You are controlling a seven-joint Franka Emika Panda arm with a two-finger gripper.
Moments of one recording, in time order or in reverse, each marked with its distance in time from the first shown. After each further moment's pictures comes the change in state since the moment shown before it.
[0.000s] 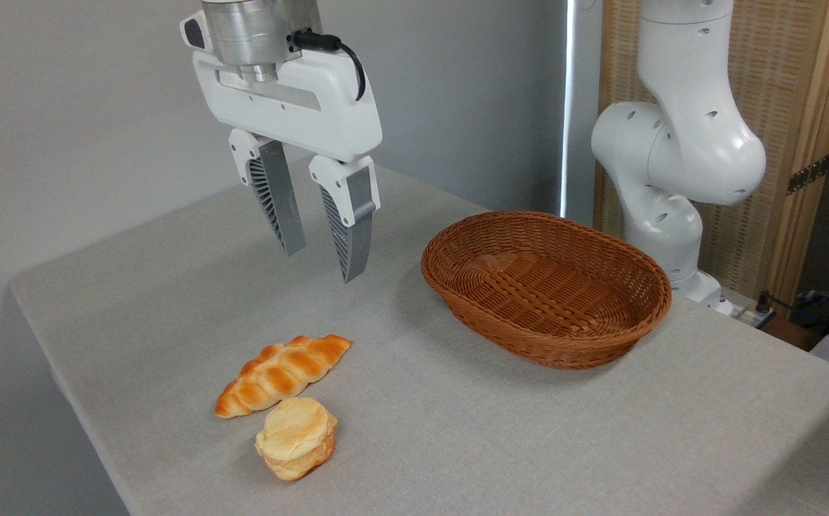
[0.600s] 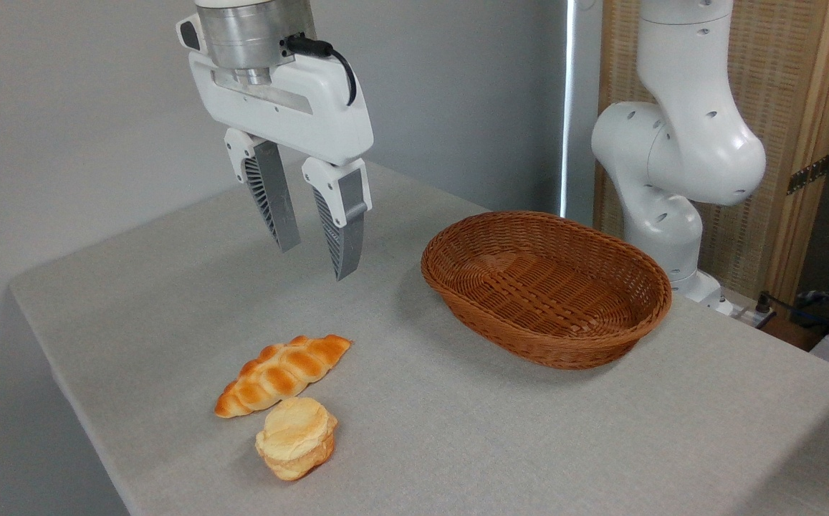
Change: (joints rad) arm -0.005 0.006 -0.009 0.000 -0.022 0.000 0.000
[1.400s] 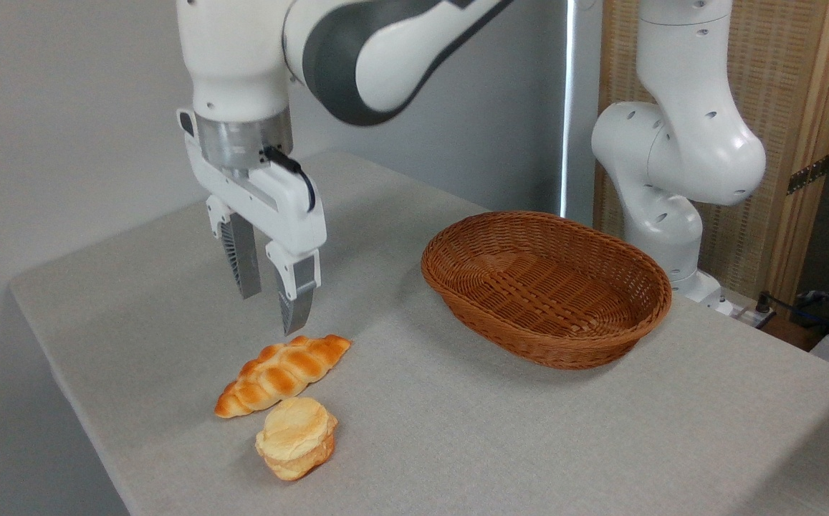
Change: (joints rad) arm 0.000 0.009 -0.124 -0.297 -0.094 0.423 -0.023
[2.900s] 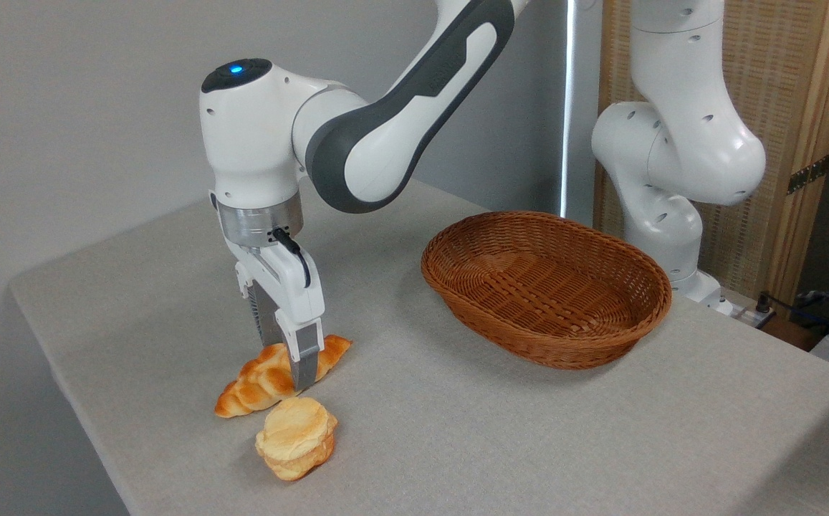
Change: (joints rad) arm -0.001 0.082 -0.064 -0.154 0.099 0.217 0.059
